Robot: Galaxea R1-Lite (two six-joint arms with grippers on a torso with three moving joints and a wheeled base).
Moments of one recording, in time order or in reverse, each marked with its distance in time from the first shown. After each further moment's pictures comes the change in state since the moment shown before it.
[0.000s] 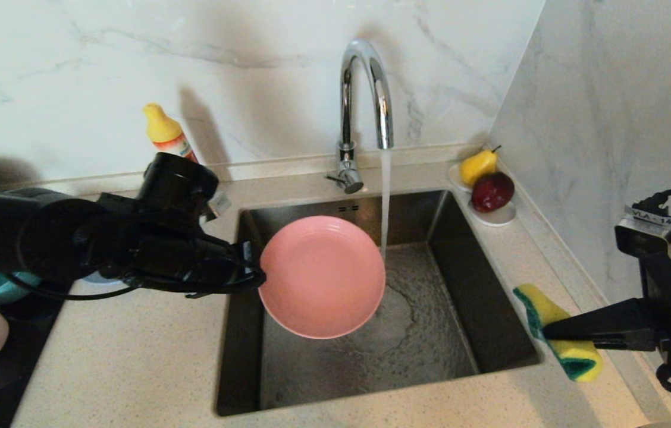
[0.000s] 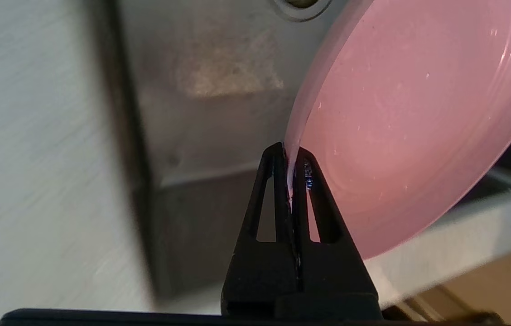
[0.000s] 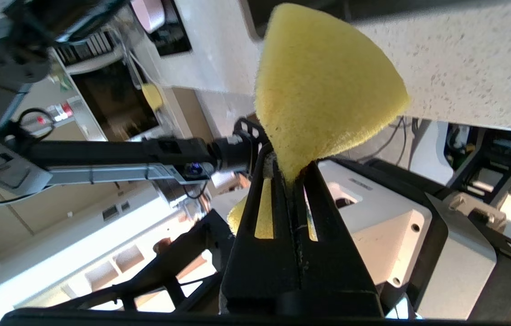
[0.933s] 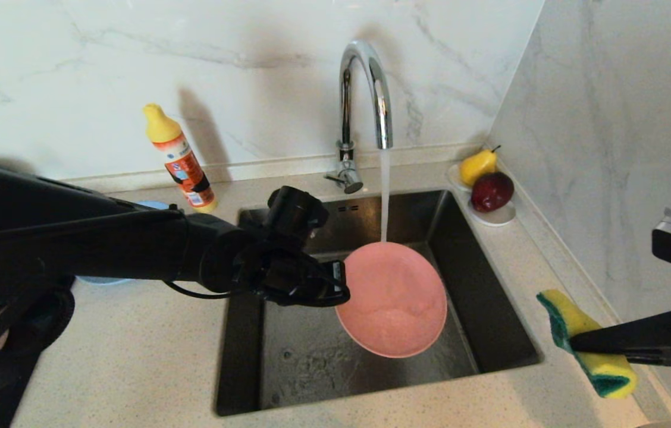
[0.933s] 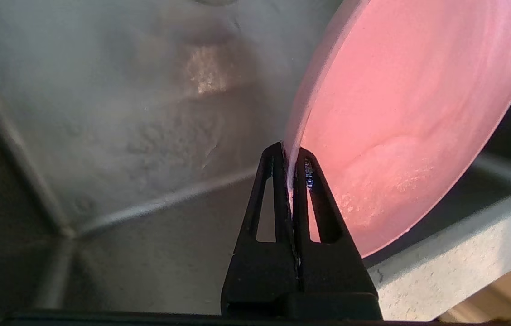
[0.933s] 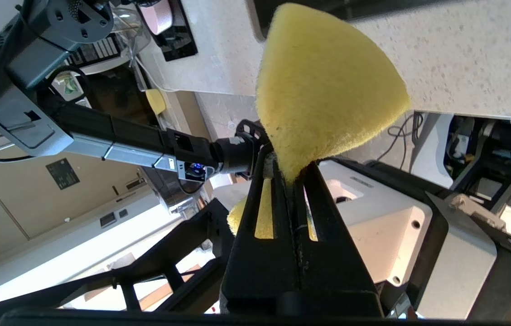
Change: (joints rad) left arm -0.204 0.286 -0.185 -0.071 0.057 -0.046; right arm -0.015 -0.094 0.050 0.002 -0.001 0.003
